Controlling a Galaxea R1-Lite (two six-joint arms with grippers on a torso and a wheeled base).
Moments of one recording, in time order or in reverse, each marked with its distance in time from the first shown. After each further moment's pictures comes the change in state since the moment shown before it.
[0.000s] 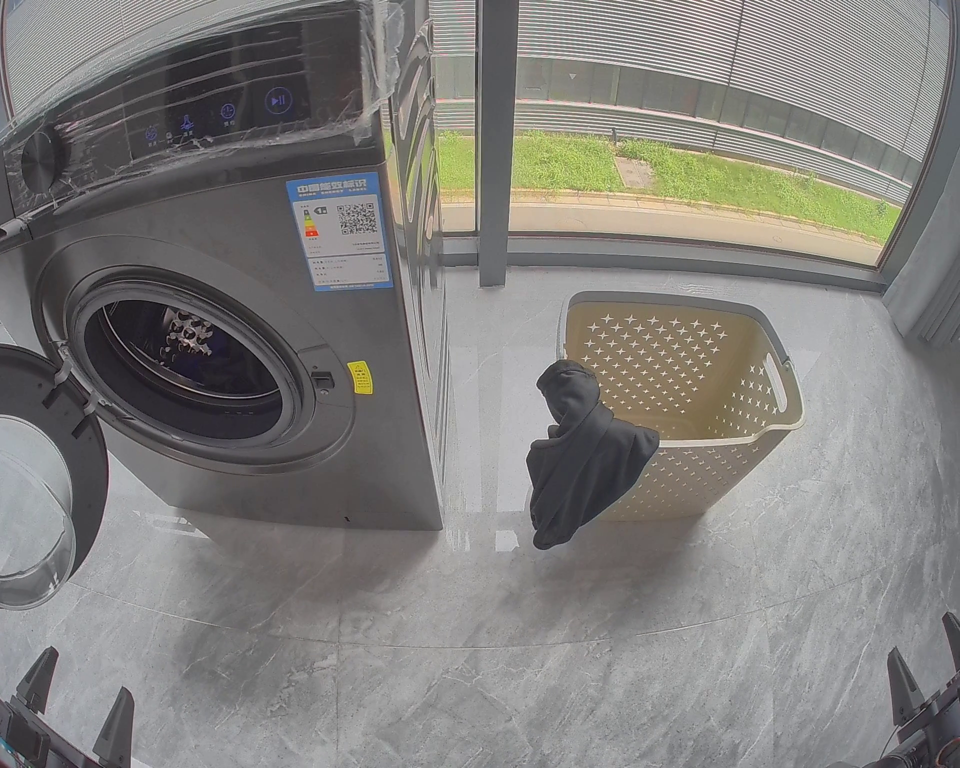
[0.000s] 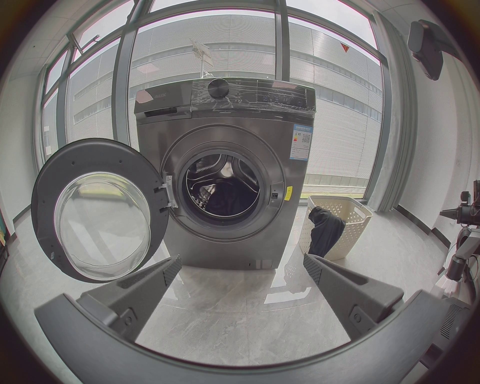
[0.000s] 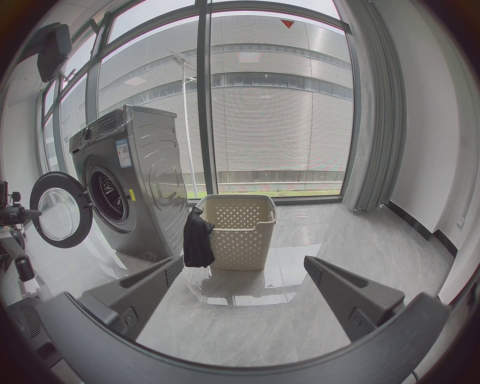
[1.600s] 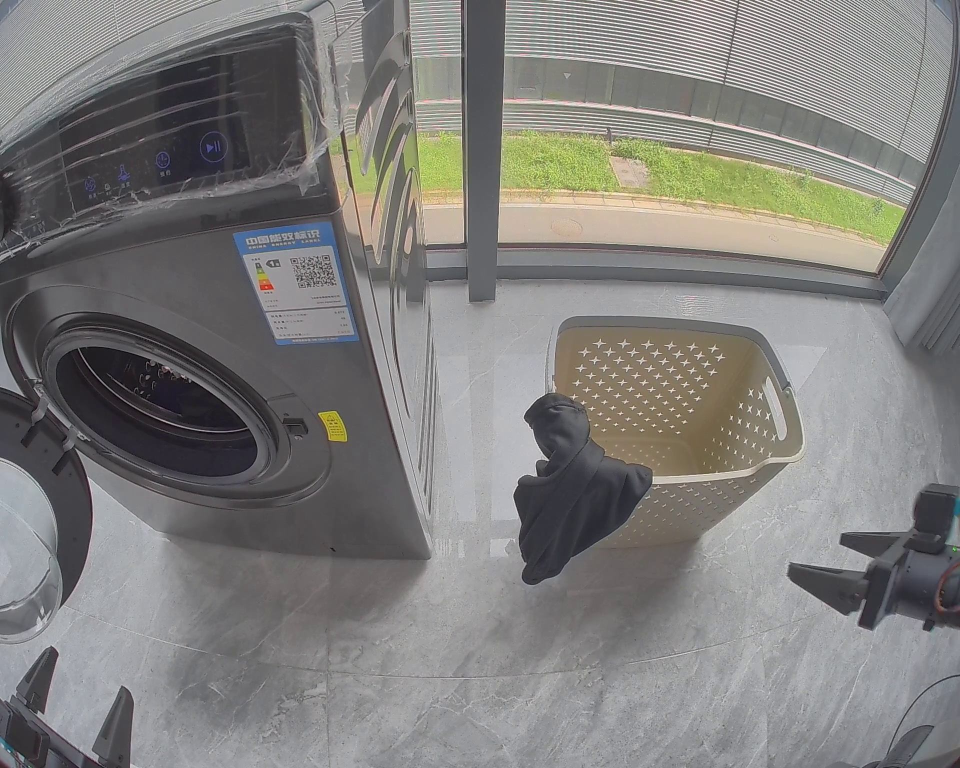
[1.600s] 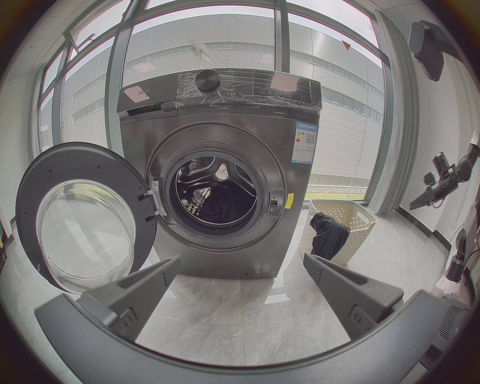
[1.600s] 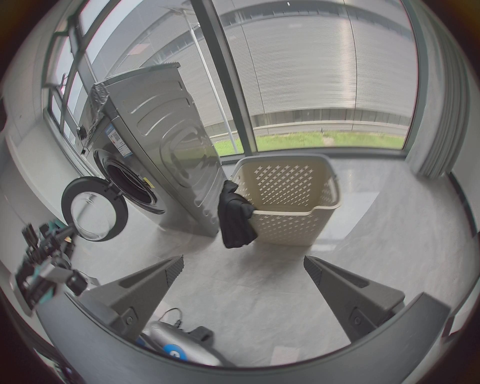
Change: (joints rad) left arm 0.000 0.002 0.000 0.000 0.001 -0.004; right arm 0.278 1.000 -0.331 -0.251 0.119 0.127
